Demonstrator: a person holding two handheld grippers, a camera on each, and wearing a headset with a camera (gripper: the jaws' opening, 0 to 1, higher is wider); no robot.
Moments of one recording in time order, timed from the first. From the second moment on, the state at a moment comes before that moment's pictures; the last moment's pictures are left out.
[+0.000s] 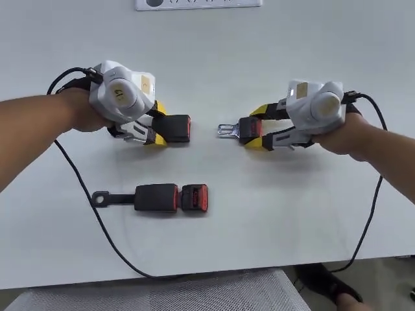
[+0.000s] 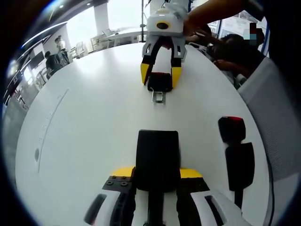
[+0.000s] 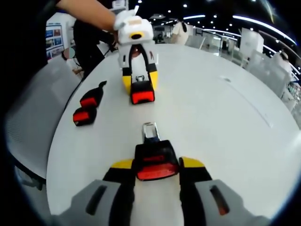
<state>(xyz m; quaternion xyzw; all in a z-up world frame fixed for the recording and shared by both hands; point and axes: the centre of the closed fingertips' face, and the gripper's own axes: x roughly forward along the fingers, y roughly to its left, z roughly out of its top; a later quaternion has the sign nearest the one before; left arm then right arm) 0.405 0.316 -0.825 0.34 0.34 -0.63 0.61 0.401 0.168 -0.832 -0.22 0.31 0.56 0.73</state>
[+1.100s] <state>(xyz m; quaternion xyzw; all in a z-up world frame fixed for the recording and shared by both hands) 0.401 0.311 -0.824 0.34 0.35 -0.62 0.62 0.372 0.112 -0.824 -0.25 0.33 0.54 0.73</state>
